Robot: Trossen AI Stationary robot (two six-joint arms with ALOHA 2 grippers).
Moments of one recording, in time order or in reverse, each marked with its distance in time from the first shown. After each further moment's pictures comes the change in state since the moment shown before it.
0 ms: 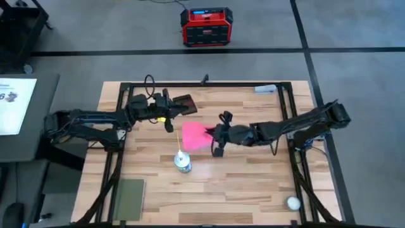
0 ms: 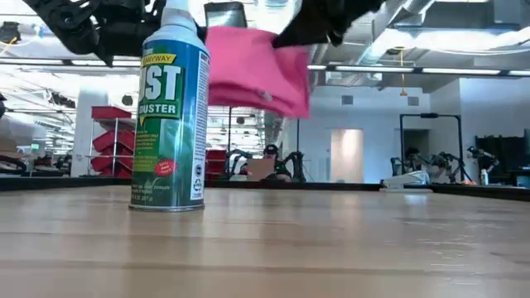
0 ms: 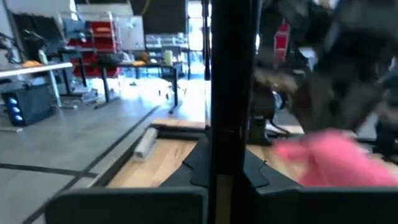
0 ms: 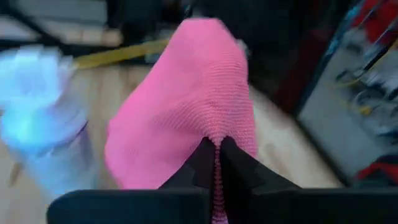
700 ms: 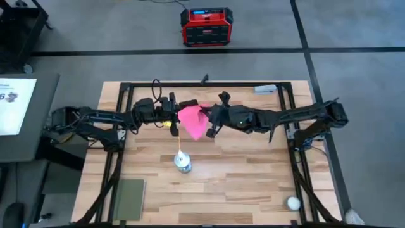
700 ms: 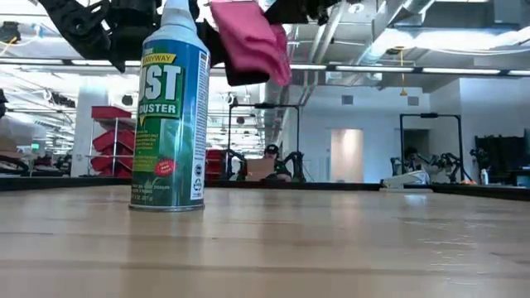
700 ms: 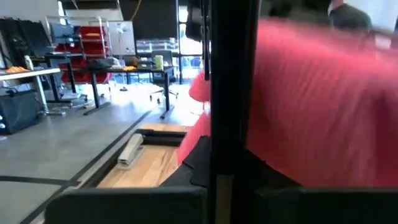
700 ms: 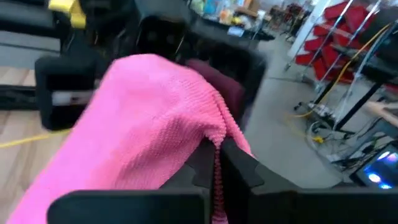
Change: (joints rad) left arm -0.063 0.085 0.007 0.143 -0.025 0.001; right arm -0.123 0.062 0.091 0.079 -0.036 -0.117
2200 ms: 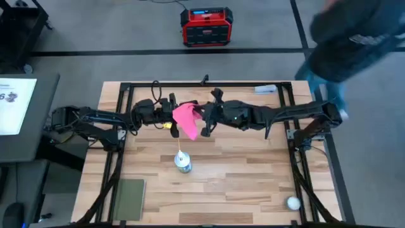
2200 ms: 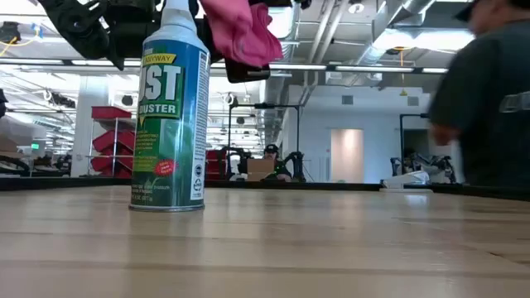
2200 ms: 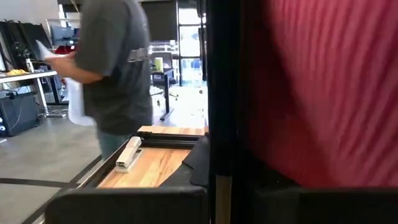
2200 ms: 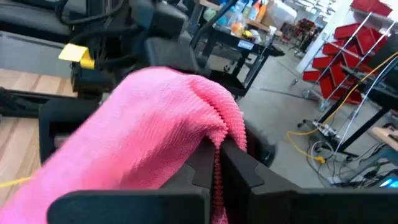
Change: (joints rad) left arm -0.039 -0.004 0.000 -0.006 -0.022 0.007; right arm -0.031 0.034 0.204 -0.110 -0.041 -0.122
